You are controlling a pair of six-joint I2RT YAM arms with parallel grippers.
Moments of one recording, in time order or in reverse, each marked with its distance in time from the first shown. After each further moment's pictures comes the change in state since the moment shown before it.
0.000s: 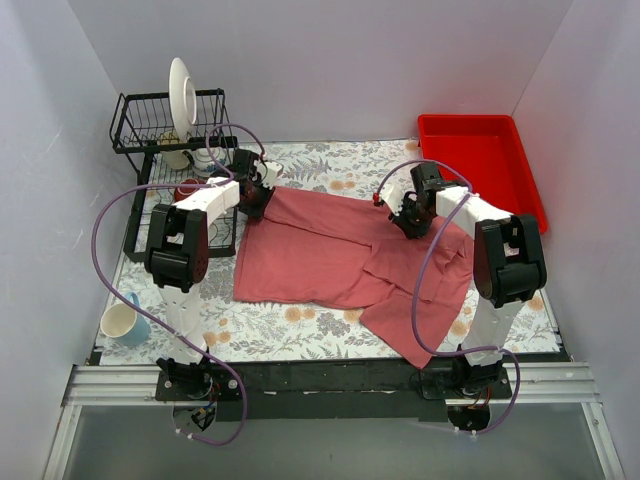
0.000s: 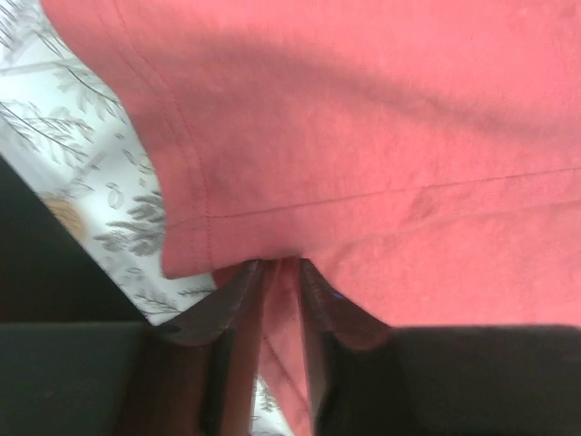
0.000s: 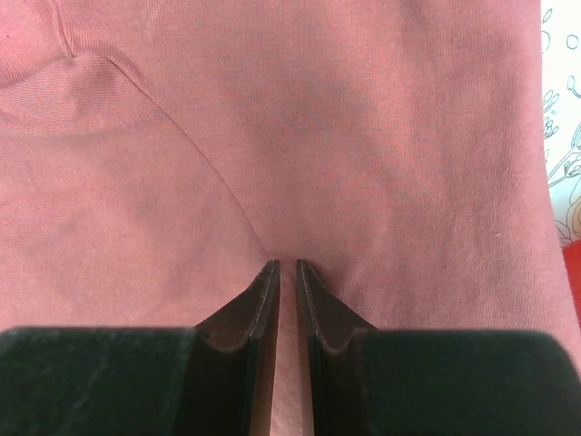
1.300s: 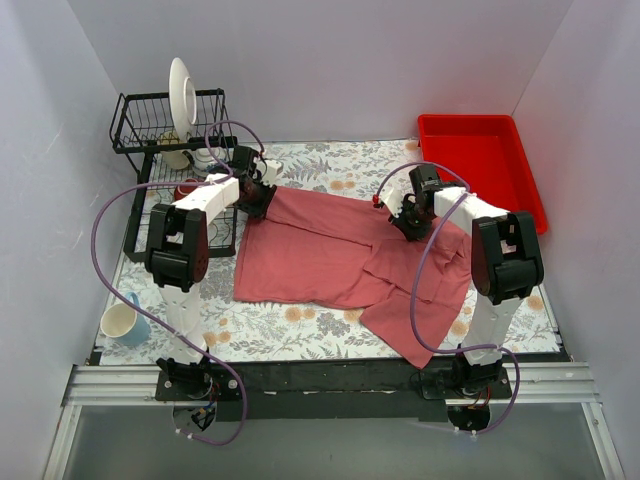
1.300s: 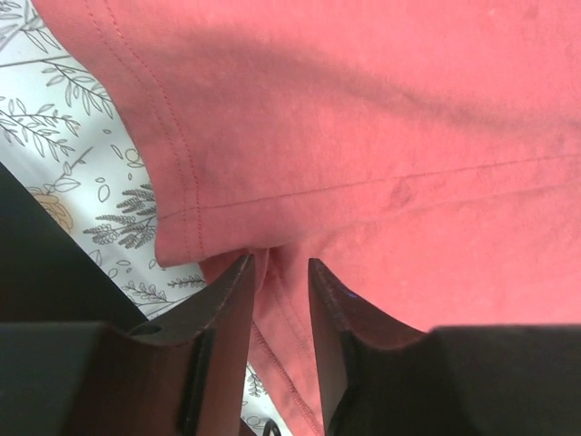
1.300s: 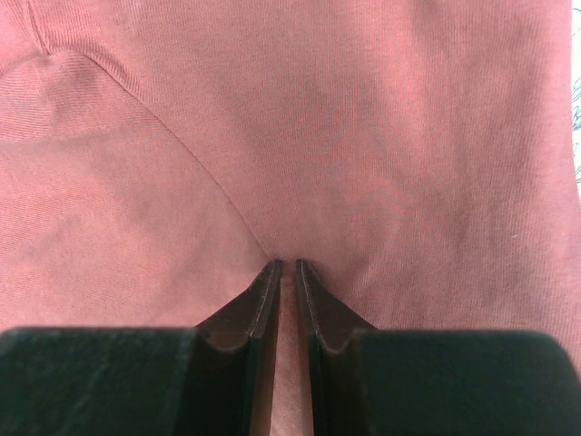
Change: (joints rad) left arm 0.001 0.002 0.051 -0.067 0.035 -0.023; right arm 0.000 0.028 0.000 0.002 0.019 0.018
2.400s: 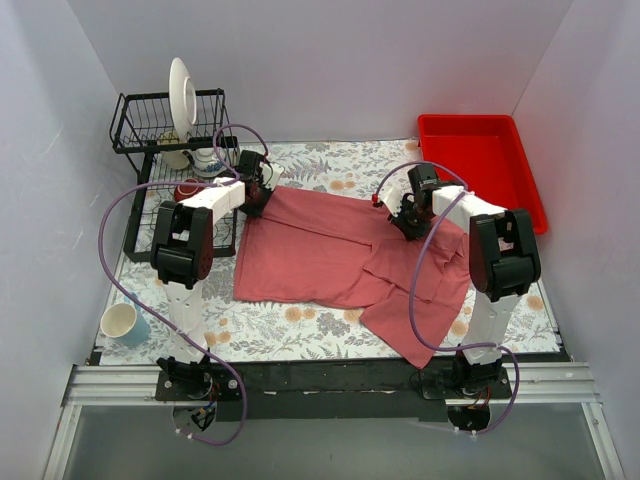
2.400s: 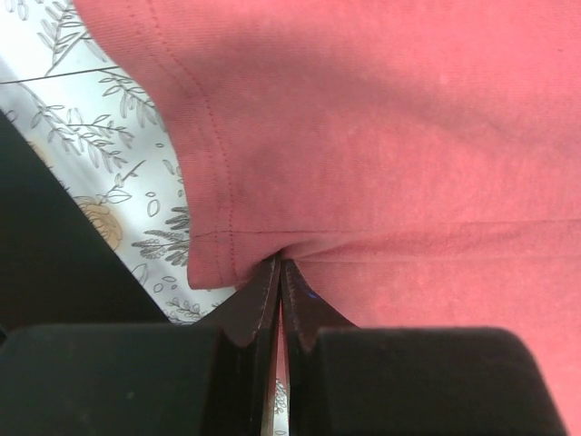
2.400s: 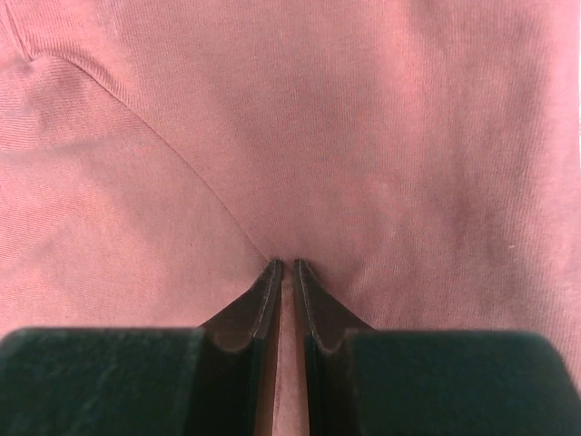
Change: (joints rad) left arm -0.018 0.047 -0.012 0.082 -0.180 0.048; right arm 0.000 0.028 0.021 0.001 0.004 0.008
